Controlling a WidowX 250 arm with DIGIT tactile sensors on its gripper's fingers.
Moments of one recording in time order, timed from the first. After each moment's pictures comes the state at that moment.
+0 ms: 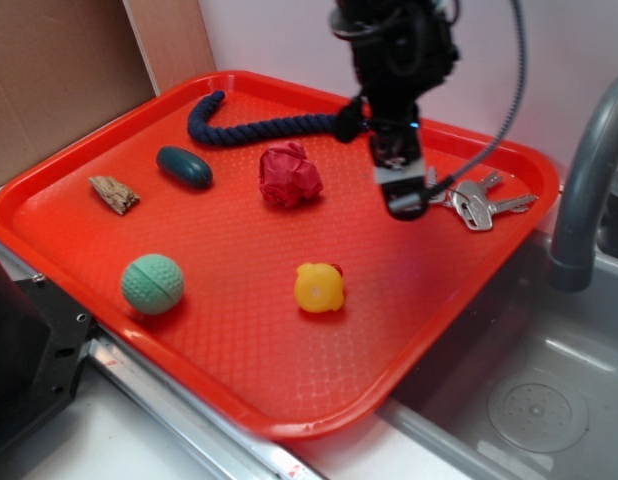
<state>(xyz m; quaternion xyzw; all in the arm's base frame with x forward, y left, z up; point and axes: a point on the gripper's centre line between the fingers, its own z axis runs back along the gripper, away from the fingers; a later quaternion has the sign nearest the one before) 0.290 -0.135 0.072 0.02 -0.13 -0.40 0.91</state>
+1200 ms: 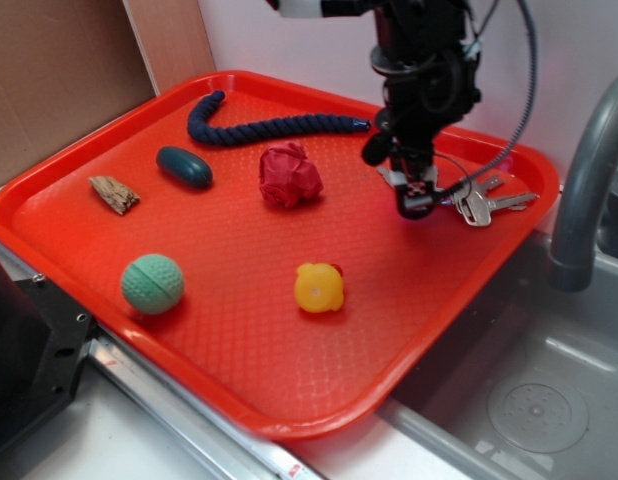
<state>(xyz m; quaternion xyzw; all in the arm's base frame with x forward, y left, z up) 0.312 -0.111 0.036 0.03 -0.07 -0.36 0.93</state>
